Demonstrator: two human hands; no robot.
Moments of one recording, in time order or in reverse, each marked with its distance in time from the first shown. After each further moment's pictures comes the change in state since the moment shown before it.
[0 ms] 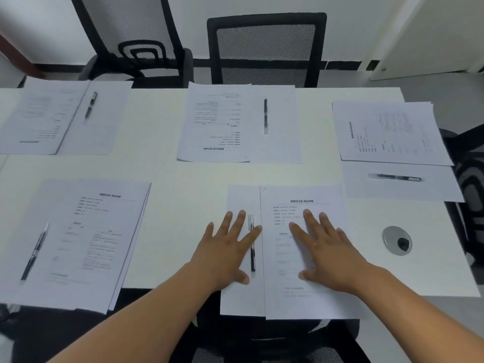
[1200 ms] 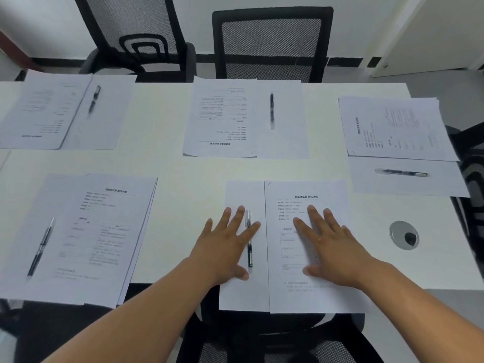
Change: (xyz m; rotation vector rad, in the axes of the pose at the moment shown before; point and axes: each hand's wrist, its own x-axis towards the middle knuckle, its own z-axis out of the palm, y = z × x) left_hand -0.010 -0.023 0.005 -0.033 0.001 0.002; right_hand 0.005 -0.012 0.003 0.035 -0.008 0.030
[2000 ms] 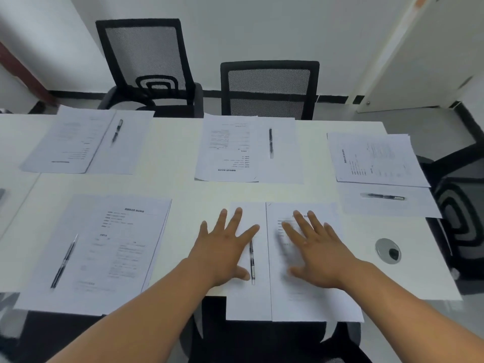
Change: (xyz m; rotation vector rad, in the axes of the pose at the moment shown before) left_hand -0.044 -0.008 -0.051 0.046 0.125 -0.033; right_hand -0.028 -0.047 -0.049 -0.115 0.107 -0.035
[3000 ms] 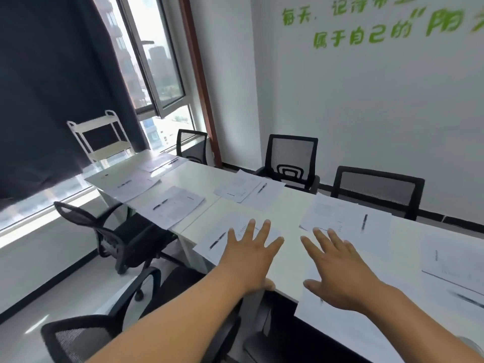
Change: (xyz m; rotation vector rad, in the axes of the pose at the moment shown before) left_hand -0.327 0.093 -0.070 0.096 0.271 -0.549; right_hand -0.225 -0.147 -0.087 -0.192 0.418 -0.388
